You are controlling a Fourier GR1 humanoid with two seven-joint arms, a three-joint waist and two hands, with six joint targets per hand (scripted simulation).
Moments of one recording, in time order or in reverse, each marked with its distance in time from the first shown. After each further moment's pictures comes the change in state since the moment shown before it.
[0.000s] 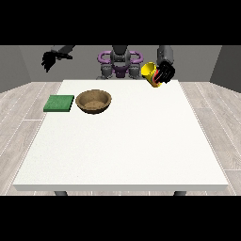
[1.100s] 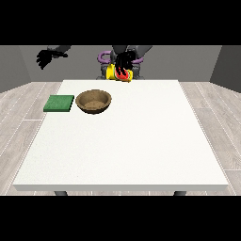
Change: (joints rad) left arm -0.282 -0.183 -0.449 0.058 -0.712 -0.111 0.589; right arm -0.034 -0.048 -0.027 0.138 -0.007 0.071 -0.061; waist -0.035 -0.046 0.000
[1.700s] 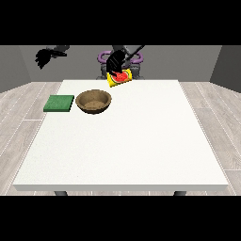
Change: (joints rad) left arm -0.092 -0.059 -0.273 0.074 -0.338 -0.253 0.021; right arm -0.021 -0.017 -0.006 0.036 -0.004 0.023 -0.009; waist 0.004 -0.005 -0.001
